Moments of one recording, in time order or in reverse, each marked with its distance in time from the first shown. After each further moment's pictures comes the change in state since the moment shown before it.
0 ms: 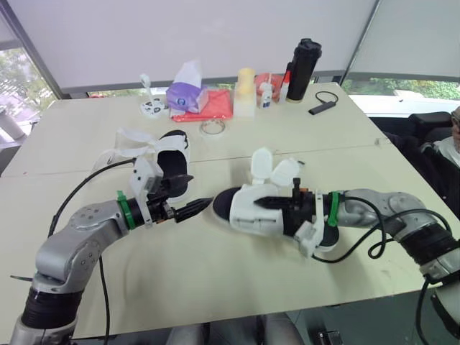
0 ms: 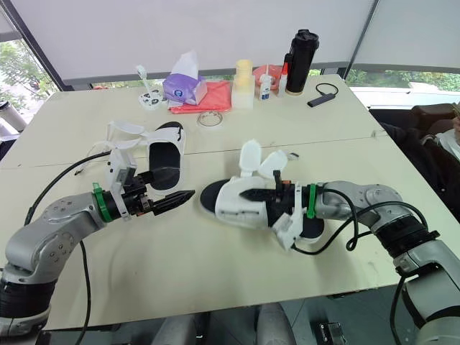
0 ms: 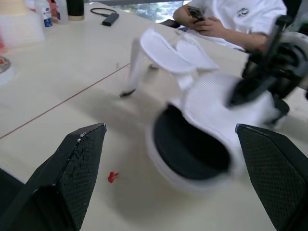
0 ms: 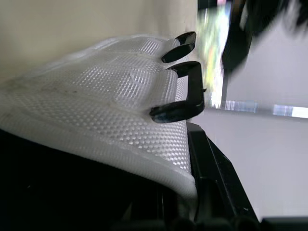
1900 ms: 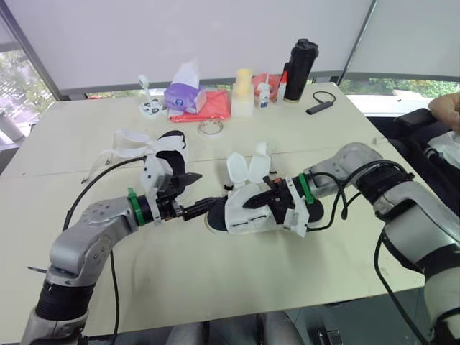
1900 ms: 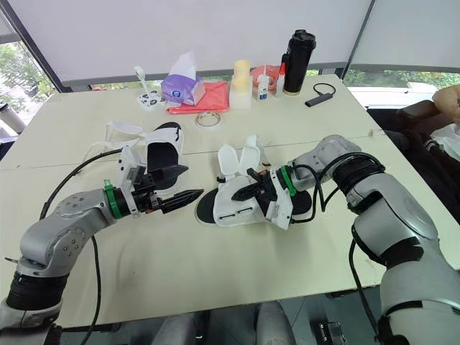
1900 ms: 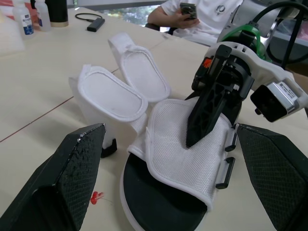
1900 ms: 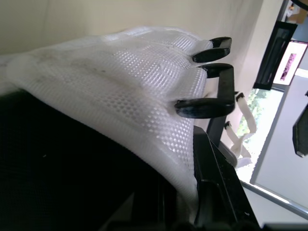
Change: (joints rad) left arm -0.025 -0.057 -0.041 0.011 0.044 -0.019 0.007; right arm -0.561 0.239 0.377 0.619 -0.723 -0.171 -0.596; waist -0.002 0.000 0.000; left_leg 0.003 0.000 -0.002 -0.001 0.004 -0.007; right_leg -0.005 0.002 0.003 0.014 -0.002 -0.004
